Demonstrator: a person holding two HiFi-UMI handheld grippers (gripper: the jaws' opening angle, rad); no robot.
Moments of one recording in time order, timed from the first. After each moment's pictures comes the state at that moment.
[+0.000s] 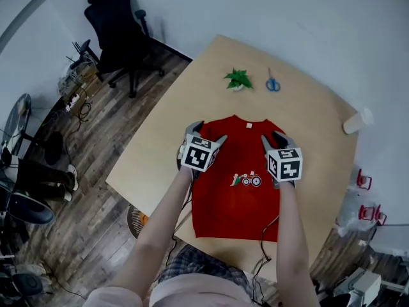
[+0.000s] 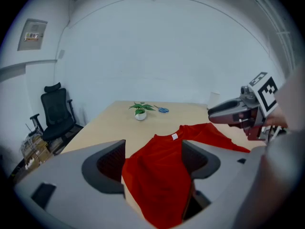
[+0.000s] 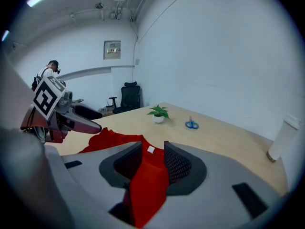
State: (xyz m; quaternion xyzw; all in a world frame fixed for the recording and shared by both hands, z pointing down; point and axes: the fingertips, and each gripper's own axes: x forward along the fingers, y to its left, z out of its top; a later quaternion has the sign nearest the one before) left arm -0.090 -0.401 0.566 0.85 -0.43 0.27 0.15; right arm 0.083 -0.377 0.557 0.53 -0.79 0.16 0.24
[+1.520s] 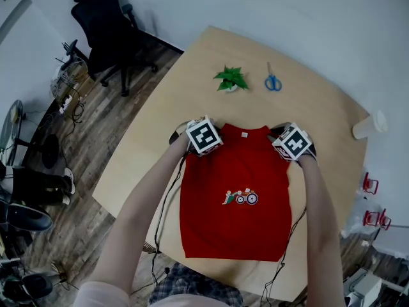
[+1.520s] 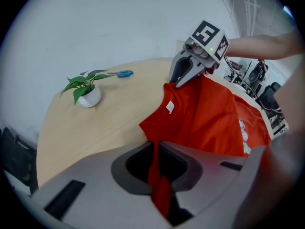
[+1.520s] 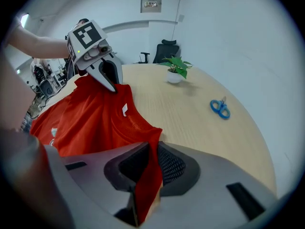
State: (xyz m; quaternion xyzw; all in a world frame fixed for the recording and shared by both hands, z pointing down) left arm -0.025 -0.459 0.678 0.85 -0.13 0.51 0.07; right arm 0.133 -0.453 0.678 0.28 -0.81 0.14 0.49
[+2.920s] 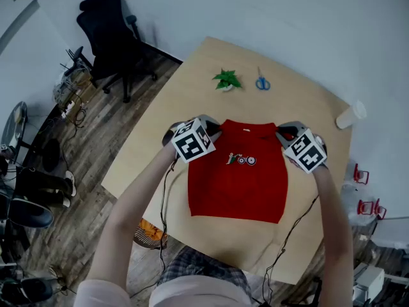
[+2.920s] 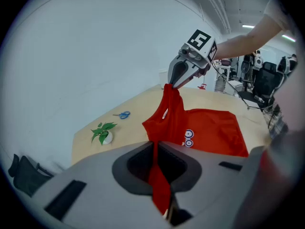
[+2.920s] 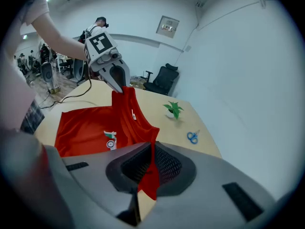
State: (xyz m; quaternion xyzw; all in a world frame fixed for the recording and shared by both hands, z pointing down) left arm -0.026 -0.380 0.532 0.90 -0.15 0.41 -0.07; right arm 0.137 -0.363 0.519 0.33 -0.83 -0.01 0.45
